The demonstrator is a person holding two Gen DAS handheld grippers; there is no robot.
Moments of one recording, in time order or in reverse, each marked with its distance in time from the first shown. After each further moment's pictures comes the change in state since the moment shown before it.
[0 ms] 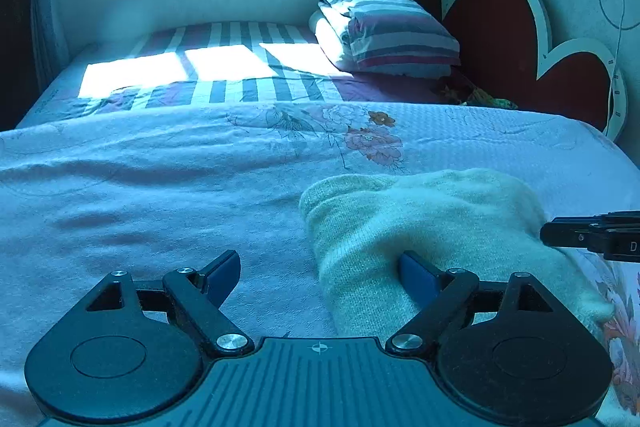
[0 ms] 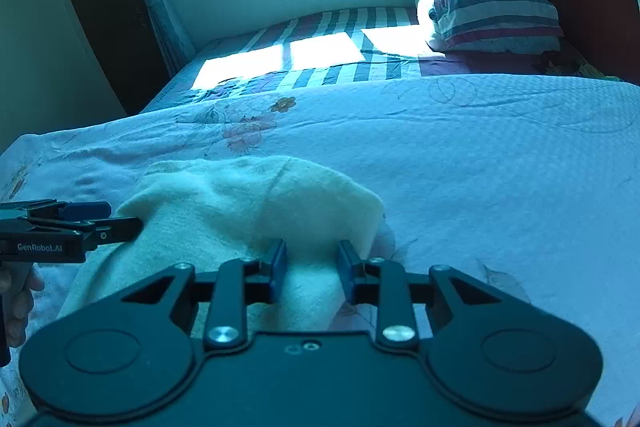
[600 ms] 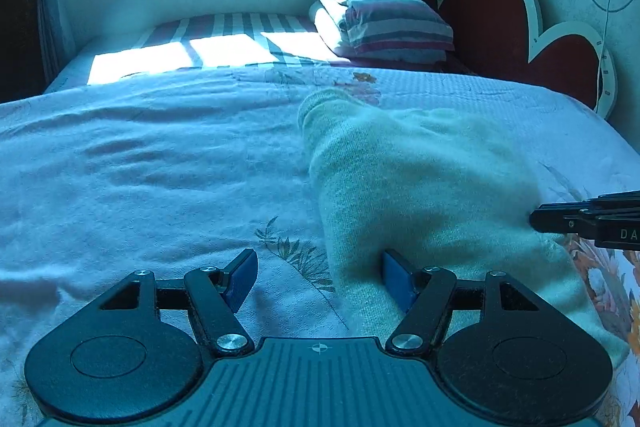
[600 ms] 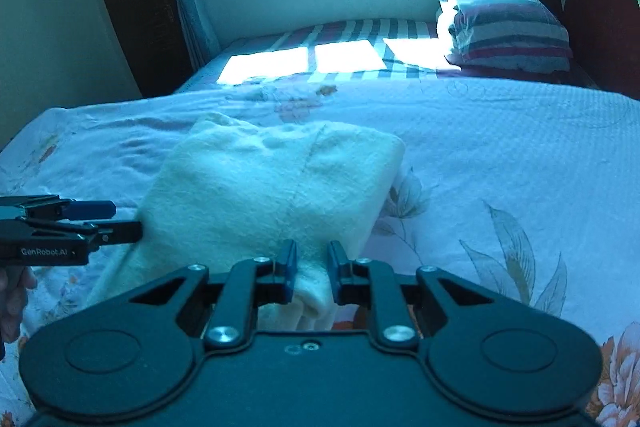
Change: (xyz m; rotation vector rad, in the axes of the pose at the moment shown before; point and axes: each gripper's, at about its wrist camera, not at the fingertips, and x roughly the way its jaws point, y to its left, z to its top) left arm -0.035 -0.008 -0.050 0.000 0.039 0.003; right arm -0.037 0.025 -0.040 -0.080 0.011 0.025
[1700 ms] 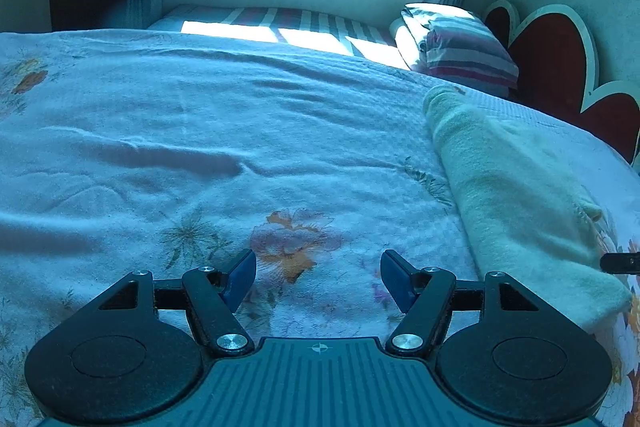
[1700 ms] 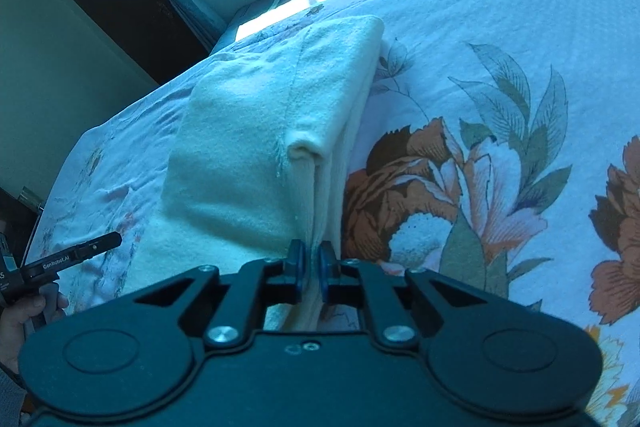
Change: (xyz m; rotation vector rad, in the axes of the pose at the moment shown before) left arm -0.081 0.072 -0.072 -0.204 -0.044 0.107; right arm -0.040 -0.029 -0.052 0.263 0.131 0.190
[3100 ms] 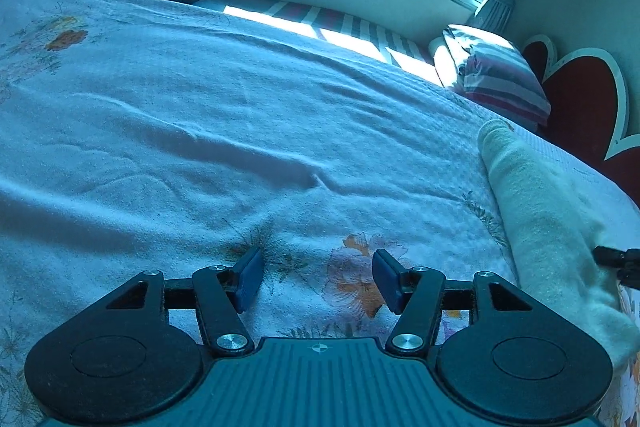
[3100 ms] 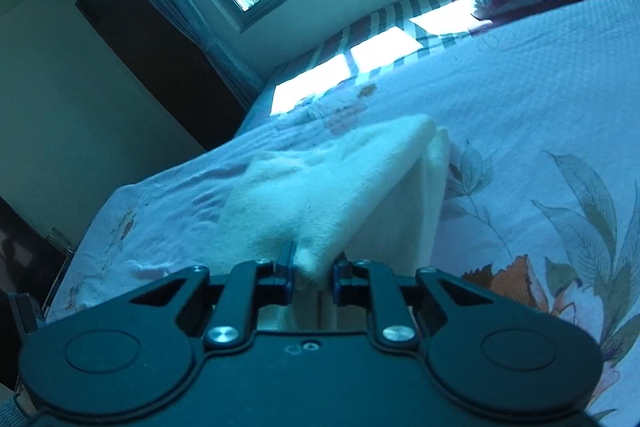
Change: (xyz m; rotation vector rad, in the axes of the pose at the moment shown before) left arm 0.025 0.059 0.007 -0.161 0.009 0.044; right arm 0.033 0.007 0.049 0.016 -0.127 0.118
